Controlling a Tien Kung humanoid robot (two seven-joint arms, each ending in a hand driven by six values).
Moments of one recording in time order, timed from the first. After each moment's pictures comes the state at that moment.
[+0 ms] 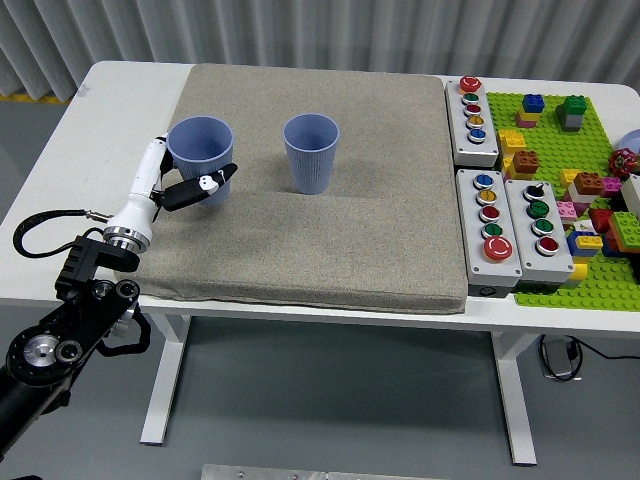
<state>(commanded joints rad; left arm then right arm) -0.39 0.21 -1.11 -1.11 1.37 0.27 -0.20 0.19 -0.07 1.88 0.22 -1.47 -0.17 -0.36</state>
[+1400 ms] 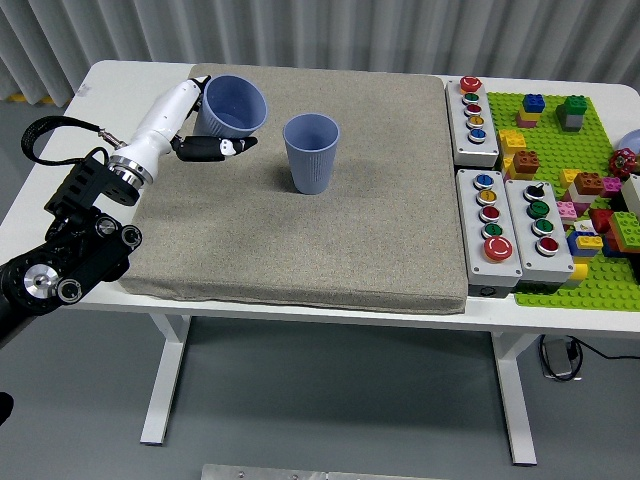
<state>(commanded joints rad) -0.69 0.35 -0.84 -0.99 1.57 0.27 -0.16 0.22 -0.08 1.88 0.22 -1.44 -0.18 -0.35</state>
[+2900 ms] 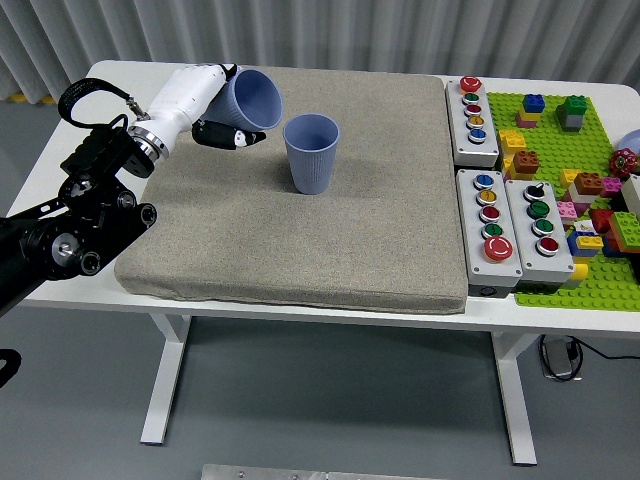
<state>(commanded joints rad) -0.86 0.32 -0.70 -0.83 1.73 0.27 -0.11 0.23 -0.08 1.88 0.22 -1.45 -0.18 -0.36</state>
